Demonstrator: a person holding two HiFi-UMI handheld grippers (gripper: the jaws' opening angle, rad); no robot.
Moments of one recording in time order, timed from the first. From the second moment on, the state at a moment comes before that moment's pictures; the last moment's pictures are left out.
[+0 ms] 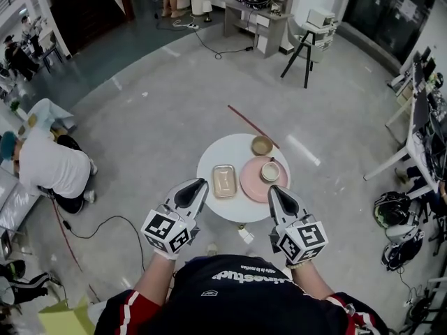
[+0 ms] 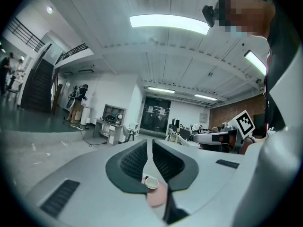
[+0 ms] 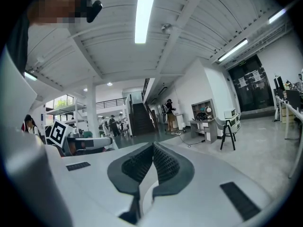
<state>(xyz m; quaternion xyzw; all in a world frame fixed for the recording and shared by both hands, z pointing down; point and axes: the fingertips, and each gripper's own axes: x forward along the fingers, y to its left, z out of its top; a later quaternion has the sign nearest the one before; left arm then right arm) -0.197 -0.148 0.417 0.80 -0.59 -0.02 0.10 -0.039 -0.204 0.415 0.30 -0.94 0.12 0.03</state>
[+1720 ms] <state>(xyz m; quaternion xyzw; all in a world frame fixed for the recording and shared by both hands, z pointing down) -0.250 -0.225 0.609 0.79 -0.49 -0.06 0.36 -0.057 -0.194 0.416 0.43 -0.90 -0.01 0.01</state>
